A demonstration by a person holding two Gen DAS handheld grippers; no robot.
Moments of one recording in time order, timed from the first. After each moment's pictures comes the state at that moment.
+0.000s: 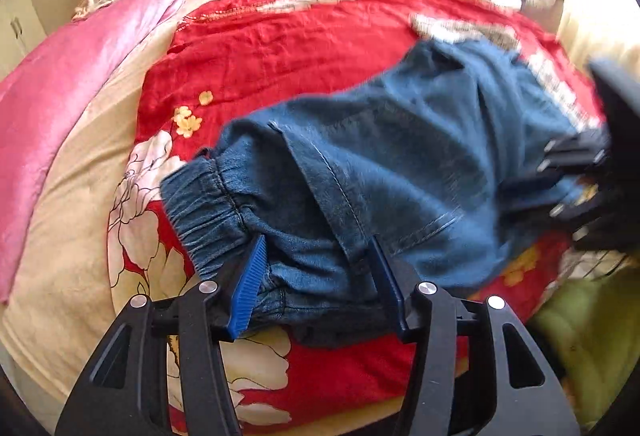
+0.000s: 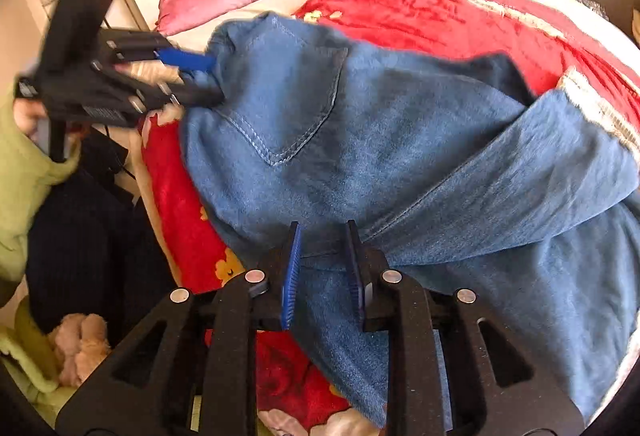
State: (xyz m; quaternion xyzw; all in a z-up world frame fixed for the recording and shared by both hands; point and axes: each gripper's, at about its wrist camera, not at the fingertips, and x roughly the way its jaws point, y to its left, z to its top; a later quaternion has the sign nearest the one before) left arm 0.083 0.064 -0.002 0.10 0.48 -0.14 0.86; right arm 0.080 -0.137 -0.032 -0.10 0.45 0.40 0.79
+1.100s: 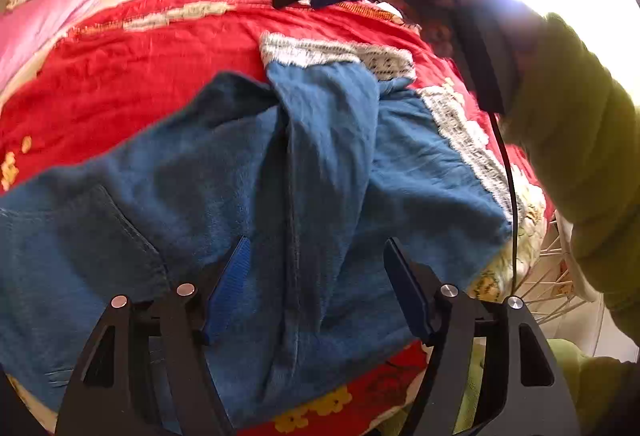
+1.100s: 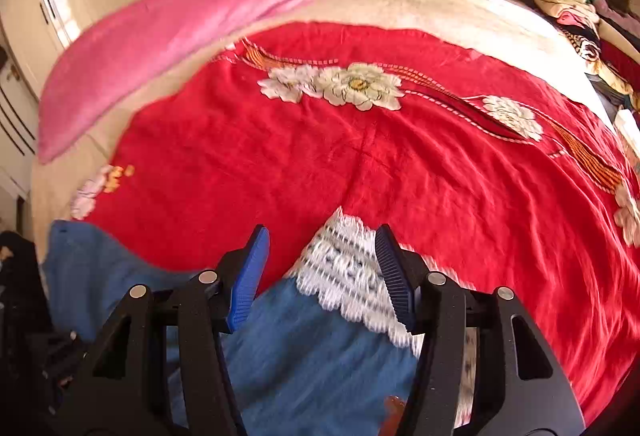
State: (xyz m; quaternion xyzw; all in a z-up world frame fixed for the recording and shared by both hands) left arm 0.107 -0.085 -0.031 0.00 0.47 -0.26 0.84; right arm 0.291 -0.217 0.037 -0.06 0.46 0.23 0.86
